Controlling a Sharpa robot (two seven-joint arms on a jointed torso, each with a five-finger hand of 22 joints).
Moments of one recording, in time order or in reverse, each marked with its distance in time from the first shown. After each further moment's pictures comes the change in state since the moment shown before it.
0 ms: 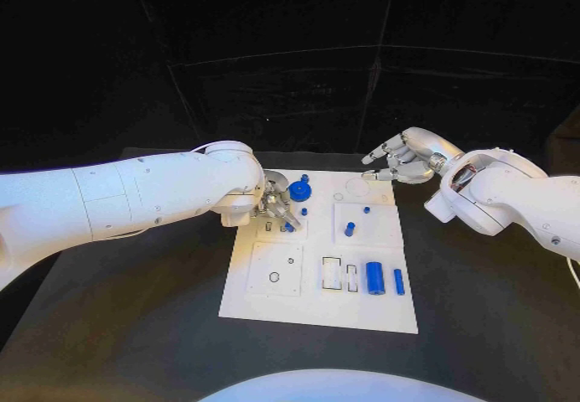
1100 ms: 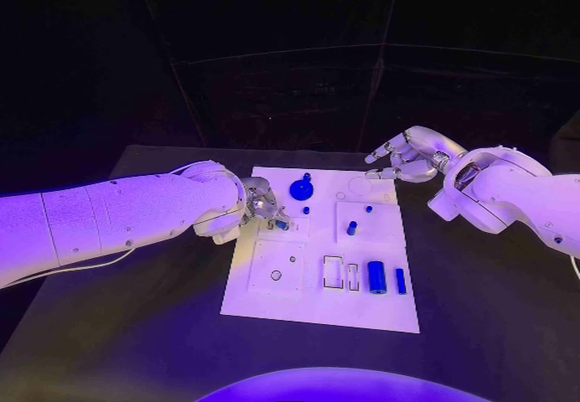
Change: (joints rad) left arm -0.059 -0.119 -0.002 0.109 0.035 -0.278 0.000; left_hand -0.265 -0.194 0.530 -0.062 -0.004 0.007 0.002 0.044 0.061 0.013 -0.002 -0.003 -0.004 0.000 0.000 0.000 0.000 0.000 0.000 0.000 -0.017 -0.014; right arm 0.000 -0.007 0.000 -0.008 -0.012 0.009 -0.002; right_hand 0.005 0.003 0.000 0.000 0.000 0.000 0.000 0.000 0.000 0.000 0.000 0.000 0.000 0.000 0.000 0.000 0.000 0.000 0.000 0.000 0.000 -0.001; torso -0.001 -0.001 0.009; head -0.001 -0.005
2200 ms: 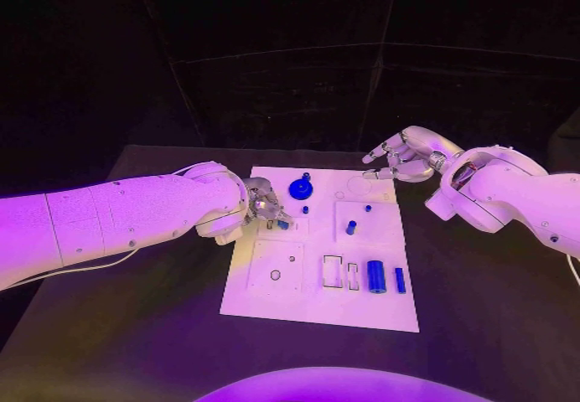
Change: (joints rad) left arm -0.007 0.011 0.003 -0.005 0.004 -0.004 -0.001; left_hand -0.006 -0.006 0.025 0.000 -0.008 0.000 0.001 0.008 0.007 0.000 0.000 0.000 -0.002 0.000 0.000 0.000 0.000 0.000 0.000 0.000 0.000 -0.001; right arm 0.000 0.010 0.000 -0.002 -0.005 0.004 0.000; right_hand 0.000 0.000 0.000 0.000 0.000 0.000 0.000 0.000 0.000 0.000 0.000 0.000 0.000 0.000 0.000 0.000 0.000 0.000 0.000 0.000 0.000 0.000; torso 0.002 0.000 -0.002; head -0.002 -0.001
